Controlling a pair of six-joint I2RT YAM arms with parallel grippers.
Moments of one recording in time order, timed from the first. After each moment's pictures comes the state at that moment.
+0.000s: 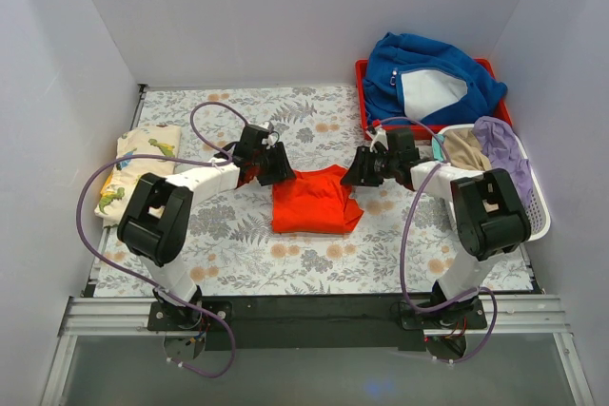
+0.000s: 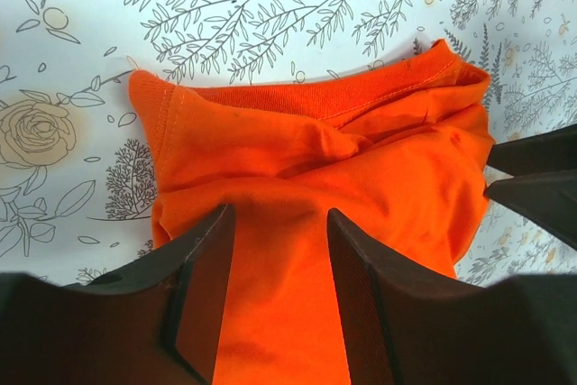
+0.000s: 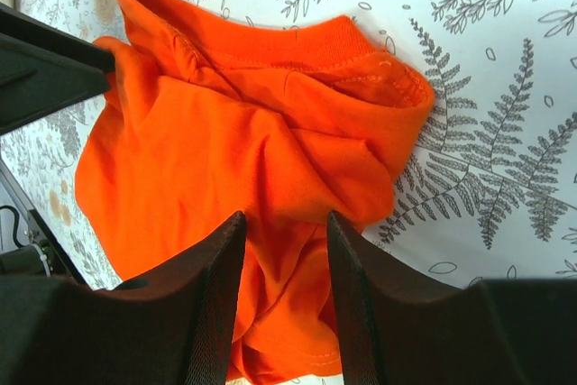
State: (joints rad) left arm -0.46 1.72 1.04 -0.13 0.18 -0.63; right arm 0.32 1.71 0.89 0.04 -0.58 0.42
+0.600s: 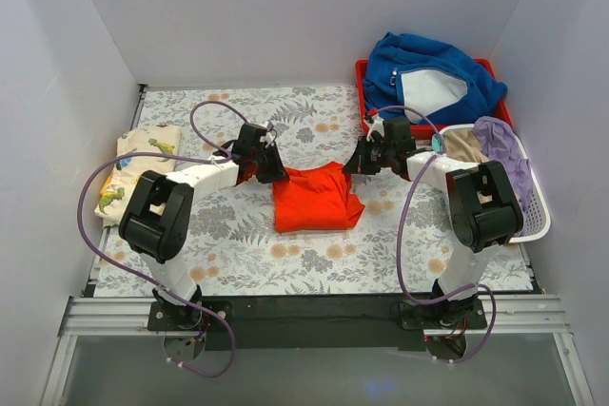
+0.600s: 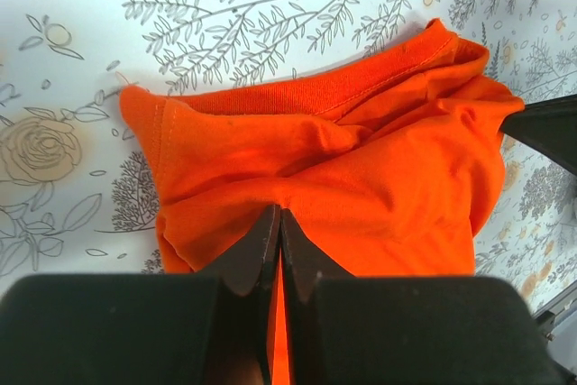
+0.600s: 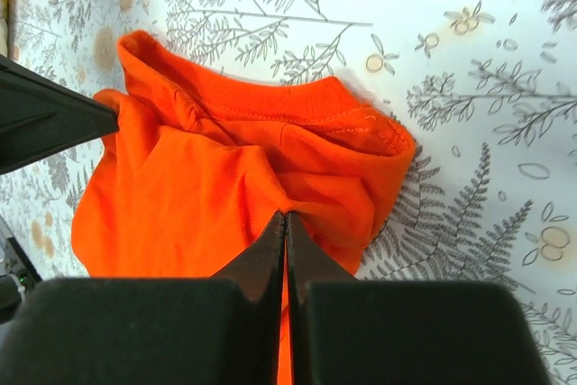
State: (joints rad) left arm -0.44 1.75 1.05 -0.13 0.22 -0.61; right arm 0.32 1.79 1.00 0.04 -0.55 0.39
